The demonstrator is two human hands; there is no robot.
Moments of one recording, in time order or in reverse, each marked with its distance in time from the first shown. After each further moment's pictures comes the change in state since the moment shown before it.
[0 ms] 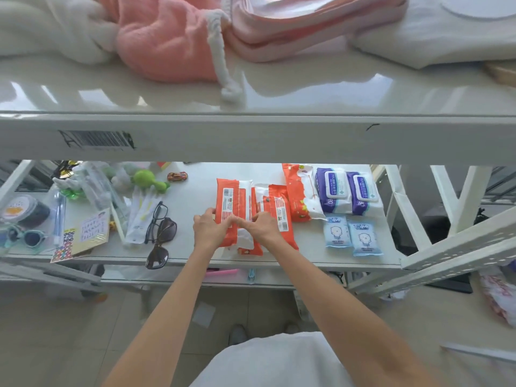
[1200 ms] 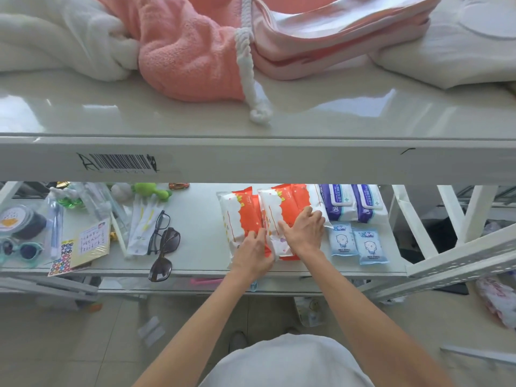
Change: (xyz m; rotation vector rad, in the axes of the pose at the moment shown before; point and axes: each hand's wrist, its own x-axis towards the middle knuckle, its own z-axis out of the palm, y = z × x) left_hand -0.053 0.027 0.049 0.306 -0.142 0.517; right_hand 0.005 0.031 -0.049 -0.492 0.560 0.036
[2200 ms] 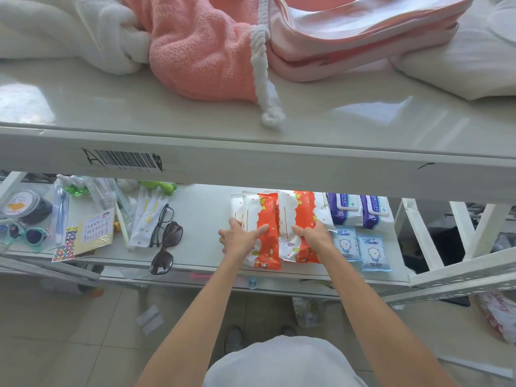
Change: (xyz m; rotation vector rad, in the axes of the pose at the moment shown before) left_hand 0.040 -0.023 -0.011 -0.381 -0.038 -0.710; right_hand 0.050 0.063 0.032 0.510 -0.434 0.331
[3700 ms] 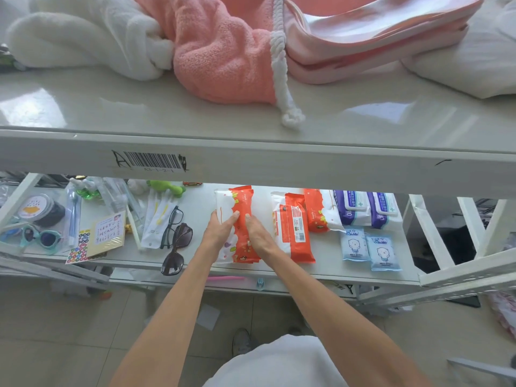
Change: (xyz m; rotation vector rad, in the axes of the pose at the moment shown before) left_hand 0.027 -0.028 -0.073 -0.414 -0.100 0.077; right_hand -0.087 -0.068 0.130 0.083 -0.435 -0.339
